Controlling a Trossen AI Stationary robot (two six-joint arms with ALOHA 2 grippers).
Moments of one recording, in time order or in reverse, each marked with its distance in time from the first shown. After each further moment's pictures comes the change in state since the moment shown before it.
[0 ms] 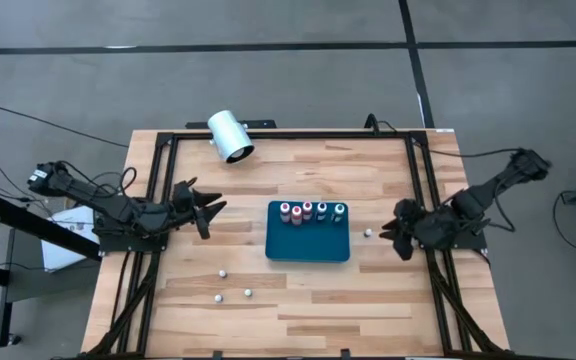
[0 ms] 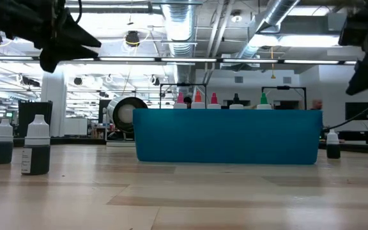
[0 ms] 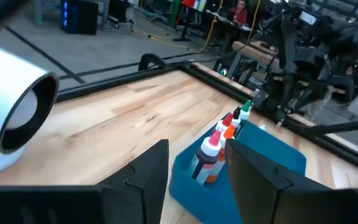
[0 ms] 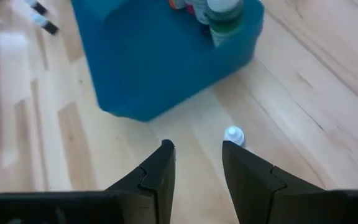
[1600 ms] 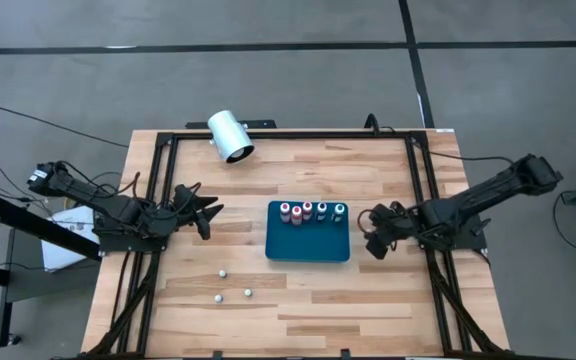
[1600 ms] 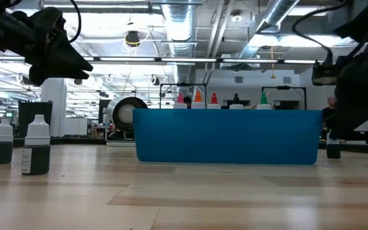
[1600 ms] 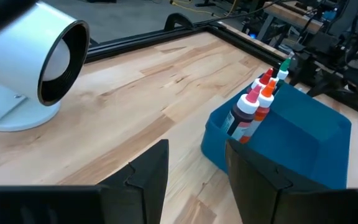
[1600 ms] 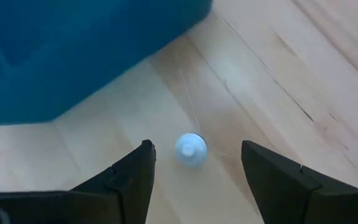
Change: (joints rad) left arm 0.000 0.000 -0.002 -0.252 0.001 -0.159; right arm -0.257 0.446 -0.071 0.276 -0.119 -0.130
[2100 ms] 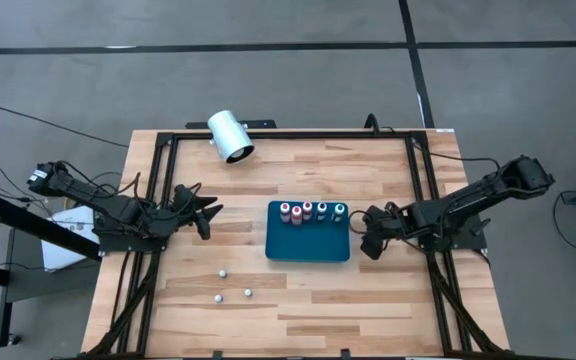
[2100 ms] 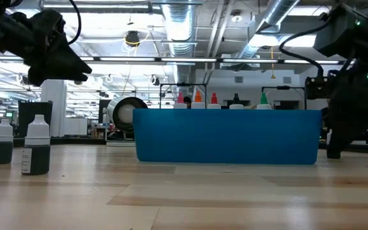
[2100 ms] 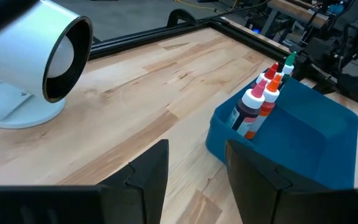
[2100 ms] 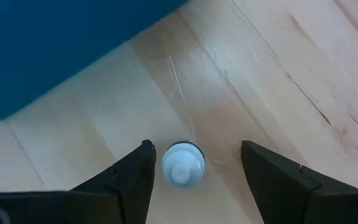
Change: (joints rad) left arm 0.000 0.000 0.000 -0.027 -0.001 -0.004; right arm -0.059 0.170 0.000 0.093 -0.042 -0.060
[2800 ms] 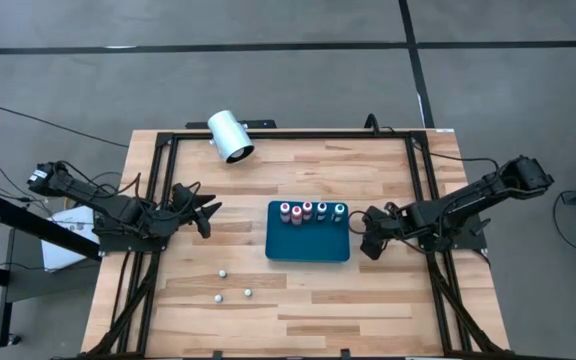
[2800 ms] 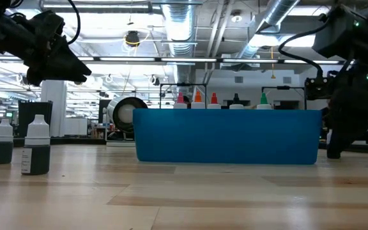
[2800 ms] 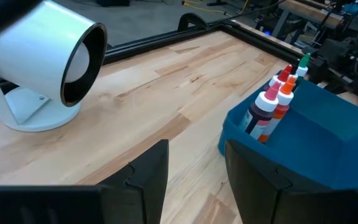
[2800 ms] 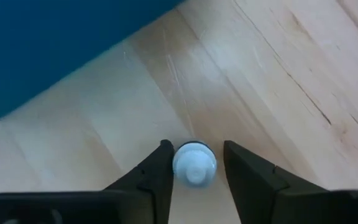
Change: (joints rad) left arm 0.000 0.000 0.000 -0.025 -0.044 0.003; right arm 0.000 0.012 0.004 -0.002 -0.003 -0.002
